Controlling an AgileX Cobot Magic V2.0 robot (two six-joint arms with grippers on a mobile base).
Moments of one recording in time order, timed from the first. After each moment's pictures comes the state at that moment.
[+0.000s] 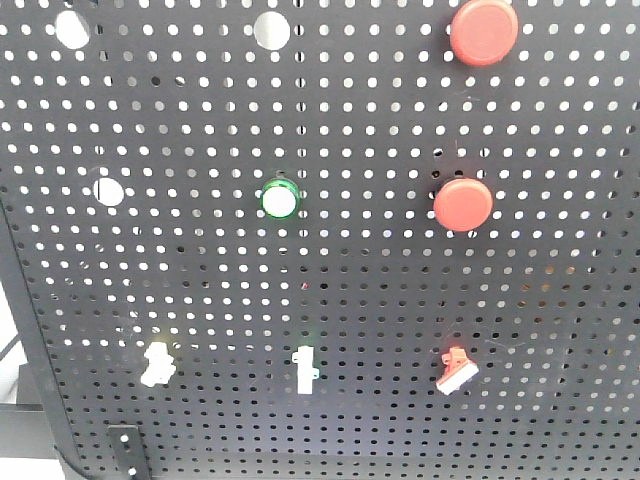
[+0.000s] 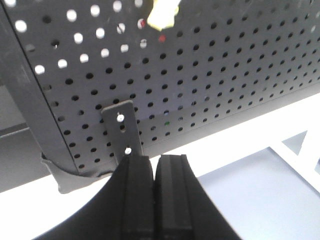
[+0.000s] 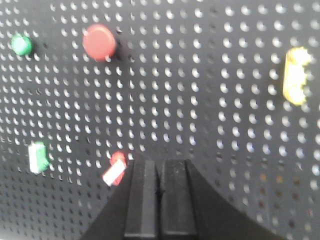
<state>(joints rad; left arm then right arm) -0.41 0.76 -0.30 0.04 -0.05 0.03 0.20 0.15 -0.28 0.96 0.11 -0.97</state>
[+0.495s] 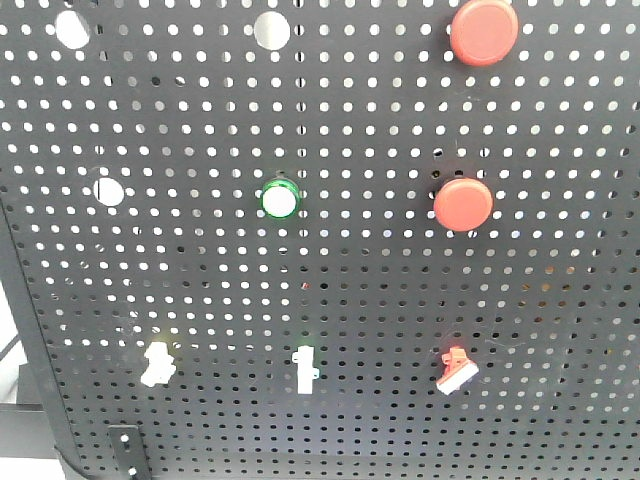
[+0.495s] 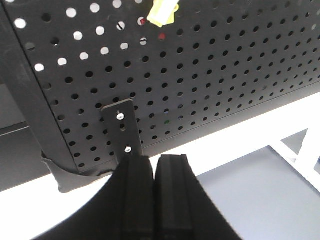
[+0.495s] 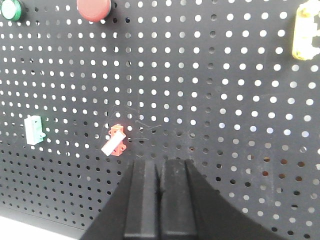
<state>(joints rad) -0.41 0.76 -0.29 0.04 -0.06 0.03 0.20 0.15 -0.25 0.96 0.11 -0.97</state>
